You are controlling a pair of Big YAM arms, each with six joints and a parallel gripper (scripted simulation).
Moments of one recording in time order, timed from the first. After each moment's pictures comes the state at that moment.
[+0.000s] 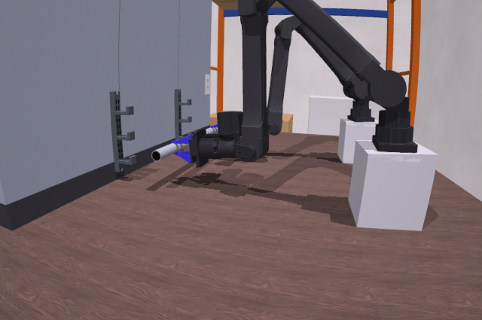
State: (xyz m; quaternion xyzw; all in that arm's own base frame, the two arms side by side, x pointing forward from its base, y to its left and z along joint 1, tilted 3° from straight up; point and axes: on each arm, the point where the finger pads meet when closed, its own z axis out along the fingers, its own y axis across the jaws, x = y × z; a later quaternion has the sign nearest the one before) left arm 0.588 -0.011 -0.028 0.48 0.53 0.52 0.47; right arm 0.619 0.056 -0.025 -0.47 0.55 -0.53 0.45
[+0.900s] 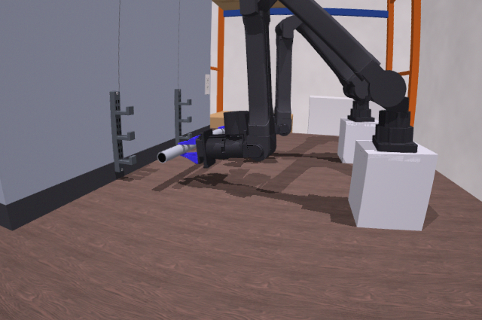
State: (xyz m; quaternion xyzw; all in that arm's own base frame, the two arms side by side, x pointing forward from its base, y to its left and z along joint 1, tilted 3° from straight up) left arm 0.567 -0.016 -0.033 0.49 0.53 0.51 0.47; right arm 0.582 0.059 -0.028 -0.47 0.55 -0.53 0.44
